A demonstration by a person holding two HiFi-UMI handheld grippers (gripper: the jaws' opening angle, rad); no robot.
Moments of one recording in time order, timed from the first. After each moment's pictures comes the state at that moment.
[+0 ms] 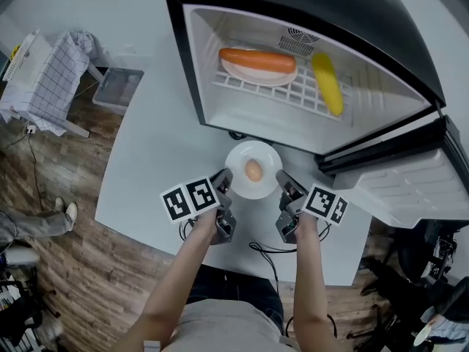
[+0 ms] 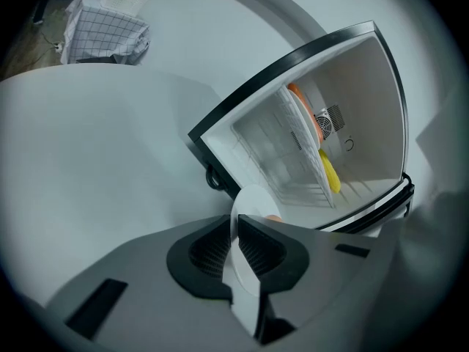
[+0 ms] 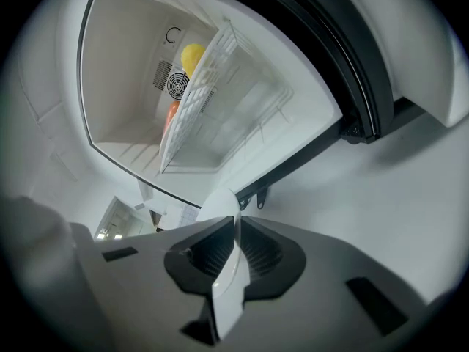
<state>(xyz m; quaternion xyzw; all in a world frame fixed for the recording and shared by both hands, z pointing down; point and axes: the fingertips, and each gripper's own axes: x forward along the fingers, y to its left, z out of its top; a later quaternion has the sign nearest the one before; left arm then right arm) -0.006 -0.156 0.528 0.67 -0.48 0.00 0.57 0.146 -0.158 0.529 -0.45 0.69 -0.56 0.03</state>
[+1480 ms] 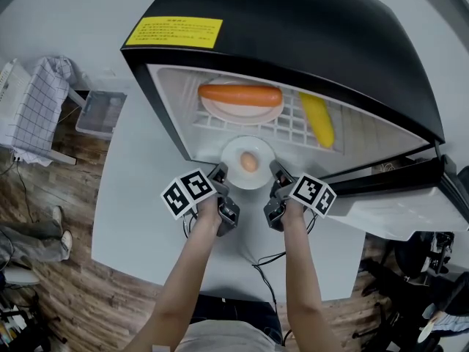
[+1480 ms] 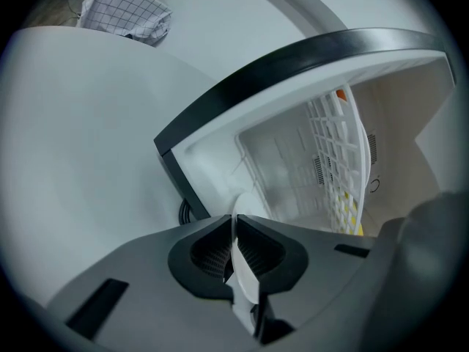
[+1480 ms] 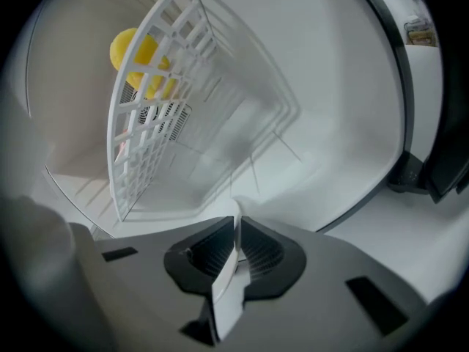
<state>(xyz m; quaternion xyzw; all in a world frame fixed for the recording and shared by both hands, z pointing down) 0.010 -0.273 0.546 0.62 -0.48 -0.07 0.61 0.170 -0.275 0.546 -0.53 0.65 -0.53 0.09</state>
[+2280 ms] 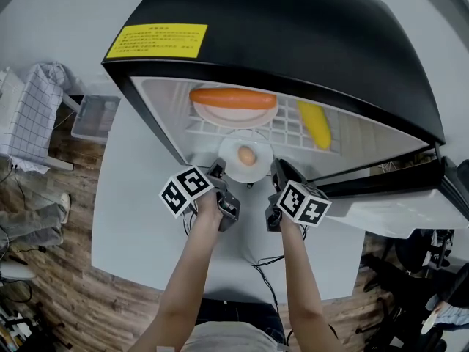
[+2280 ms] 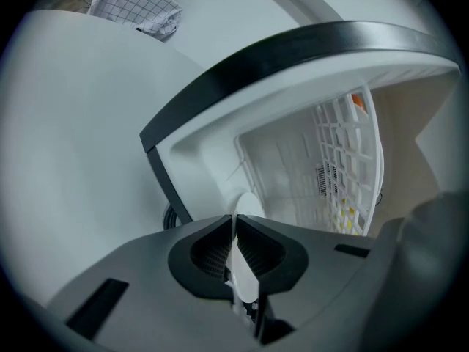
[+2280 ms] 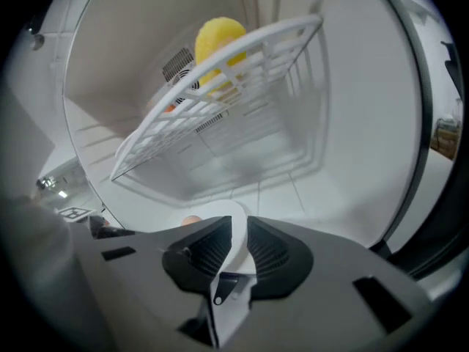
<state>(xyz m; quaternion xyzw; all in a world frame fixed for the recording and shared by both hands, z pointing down) 0.016 -0.295 0.548 0.60 -0.48 -0.10 0.63 0.184 -0.277 0.523 -0.61 0.70 -0.36 -0.04</state>
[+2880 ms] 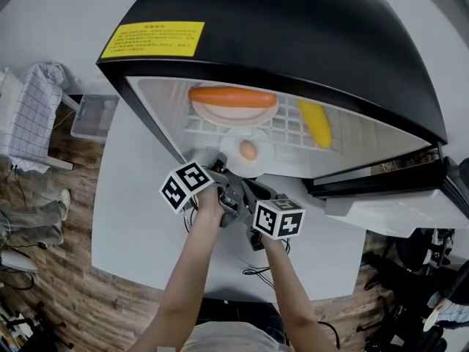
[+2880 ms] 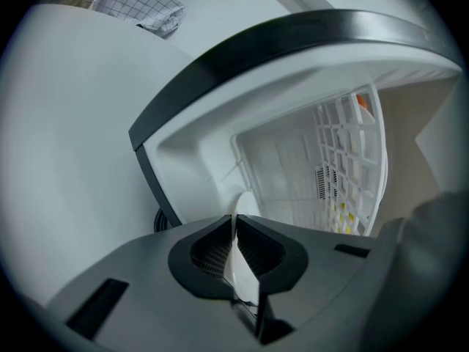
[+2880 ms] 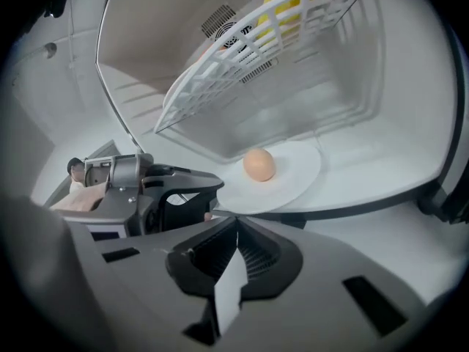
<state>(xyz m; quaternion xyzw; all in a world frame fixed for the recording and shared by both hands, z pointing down) 0.021 -0.304 0.544 0.60 -0.47 -0.12 0.63 0.086 -0.232 0.550 -0.48 0.77 -0.40 -0.10</state>
